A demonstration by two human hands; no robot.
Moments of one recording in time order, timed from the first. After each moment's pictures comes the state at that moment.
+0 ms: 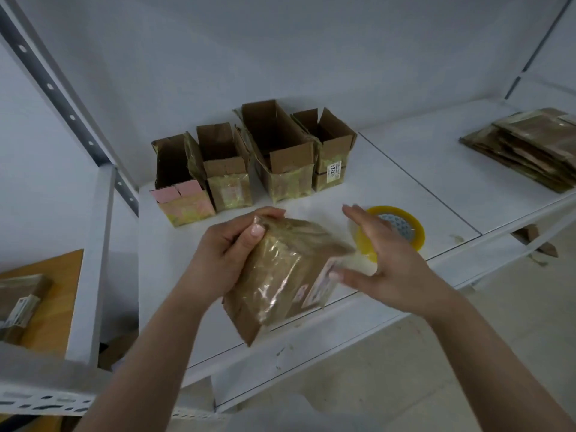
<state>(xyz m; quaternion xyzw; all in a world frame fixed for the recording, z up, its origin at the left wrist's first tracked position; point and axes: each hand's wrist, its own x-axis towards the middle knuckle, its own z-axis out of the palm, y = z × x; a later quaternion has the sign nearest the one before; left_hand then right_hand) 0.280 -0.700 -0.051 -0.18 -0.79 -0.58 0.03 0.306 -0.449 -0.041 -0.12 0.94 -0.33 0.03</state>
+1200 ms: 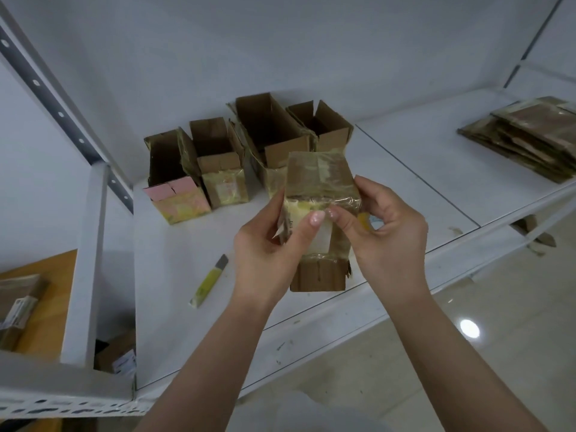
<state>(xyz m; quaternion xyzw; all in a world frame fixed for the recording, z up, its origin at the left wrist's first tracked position) 0.301 -0.626 -0.037 -0.11 -0.71 -0.69 0.11 0.300 -0.484 -0.037 0.04 0.80 -0.55 -0.23</state>
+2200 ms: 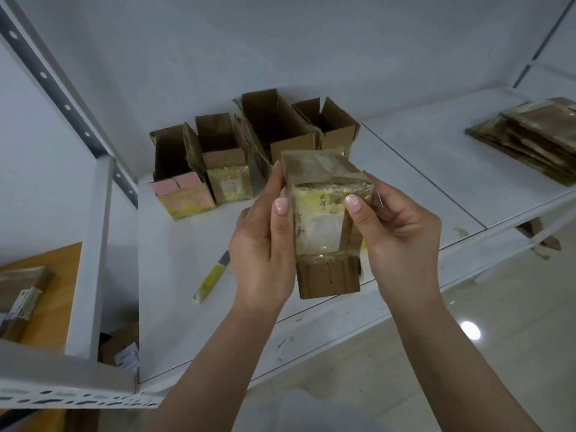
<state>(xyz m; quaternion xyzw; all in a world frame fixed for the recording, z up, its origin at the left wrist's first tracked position) 0.296 -0.628 -0.049 -0.05 -0.77 -0.58 0.25 0.307 -0.487 -0.033 -0.02 0.69 -0.69 -0.22</state>
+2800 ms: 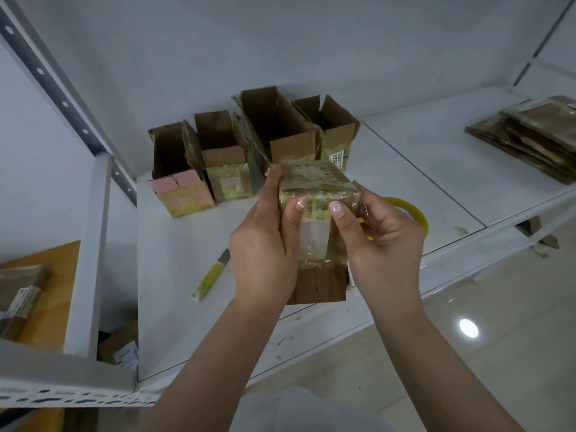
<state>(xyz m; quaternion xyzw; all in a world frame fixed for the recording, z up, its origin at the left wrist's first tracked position) 0.296 -0.630 -0.040 -0.04 -0.86 -0.43 0.26 0.310 -0.505 -0.040 -0.01 0.73 -0.64 -0.24</state>
